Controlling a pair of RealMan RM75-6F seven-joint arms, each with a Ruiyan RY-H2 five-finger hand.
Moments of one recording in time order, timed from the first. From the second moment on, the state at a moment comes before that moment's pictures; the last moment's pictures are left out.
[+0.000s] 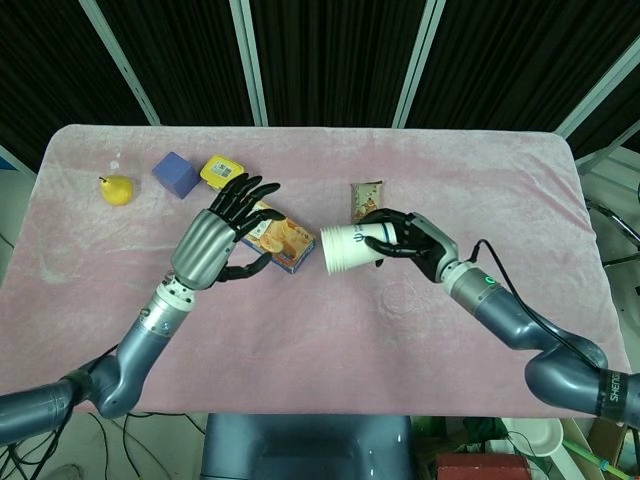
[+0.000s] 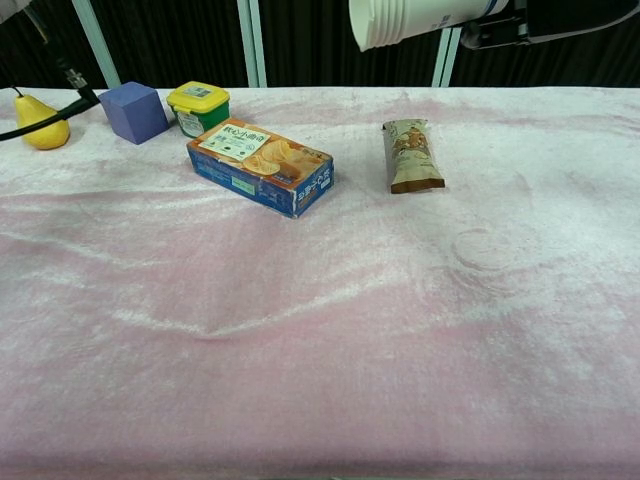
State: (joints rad) left arm -0.75 -1.47 -0.33 -1.57 1.56 1.23 -0.05; right arm 0.85 -0.98 0.44 -1.79 -1.00 0.40 1.38
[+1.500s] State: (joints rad) left arm -0.86 -1.58 -0.34 -1.55 1.44 1.21 0.07; right arm 0.82 -1.03 0.56 -1.84 -0.68 0.30 1.05
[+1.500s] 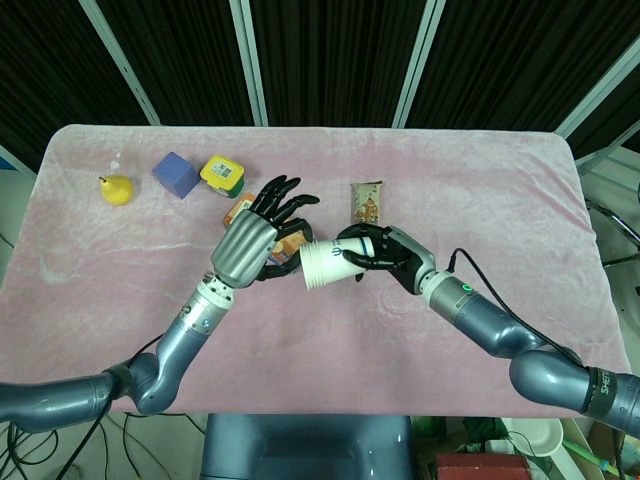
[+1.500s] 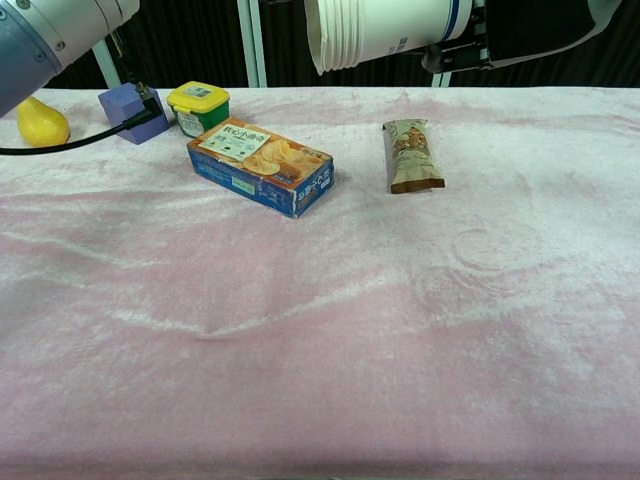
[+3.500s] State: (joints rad) left arm -0.80 -1.50 -0.27 -1.48 1.46 1.27 0.01; right arm 0.67 -0.97 0.59 -1.82 -0.66 0.34 0.85
